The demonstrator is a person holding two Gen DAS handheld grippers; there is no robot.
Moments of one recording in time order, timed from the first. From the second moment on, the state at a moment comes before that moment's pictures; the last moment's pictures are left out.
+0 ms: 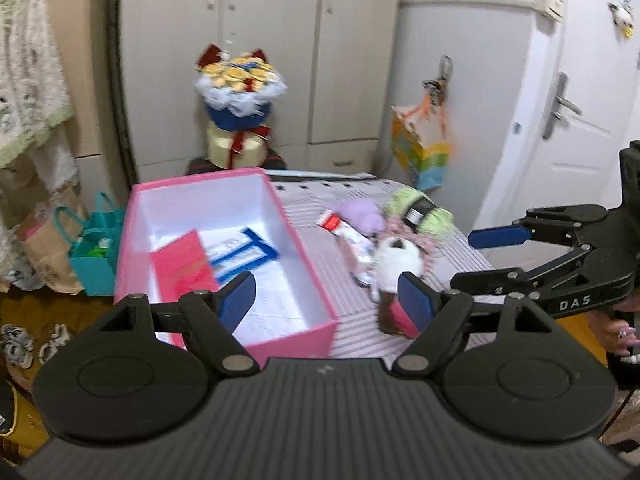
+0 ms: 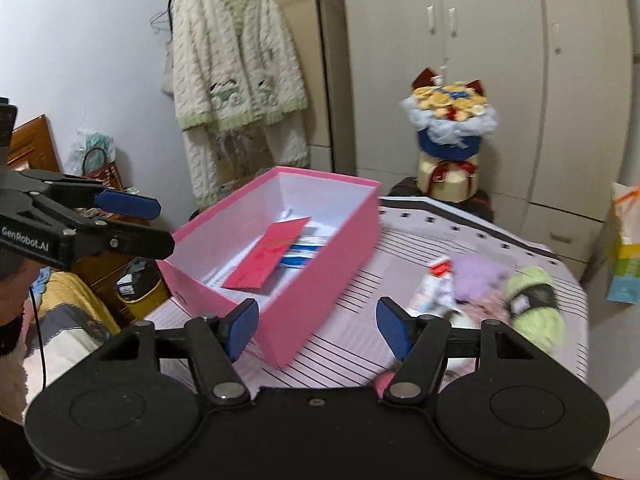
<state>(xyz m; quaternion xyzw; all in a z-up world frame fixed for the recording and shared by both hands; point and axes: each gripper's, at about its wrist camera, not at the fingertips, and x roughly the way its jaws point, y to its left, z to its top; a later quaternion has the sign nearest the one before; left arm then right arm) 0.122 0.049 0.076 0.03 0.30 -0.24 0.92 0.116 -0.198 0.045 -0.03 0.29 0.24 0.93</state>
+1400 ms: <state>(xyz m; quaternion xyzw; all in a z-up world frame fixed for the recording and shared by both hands) 0.170 -0.109 -0.092 0.10 0.32 -0.35 0.87 0.229 -0.270 -0.097 -0.21 0.28 0.18 0.92</state>
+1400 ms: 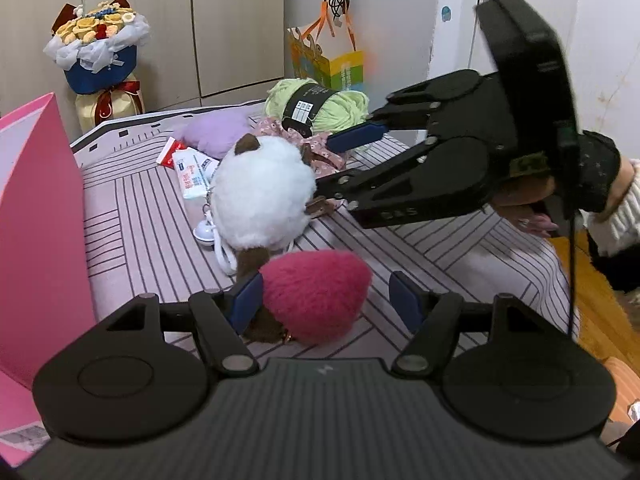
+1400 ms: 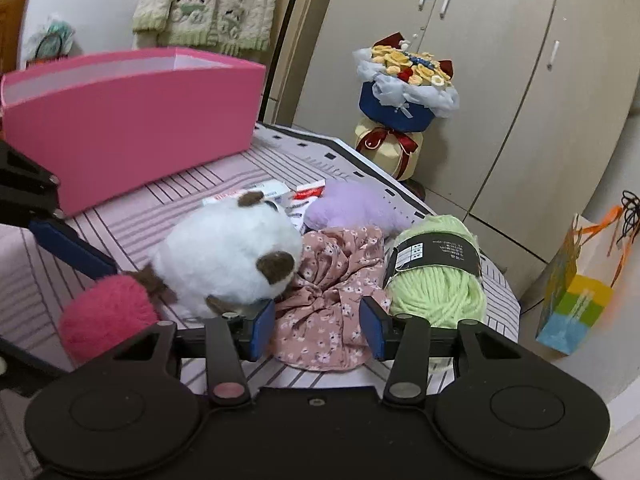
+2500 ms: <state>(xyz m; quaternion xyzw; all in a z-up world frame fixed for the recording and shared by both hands) 0.170 -0.095 -0.085 0.02 0.34 -0.31 0.89 0.177 -0.299 -0.103 -0.02 0.30 0.12 0.95</state>
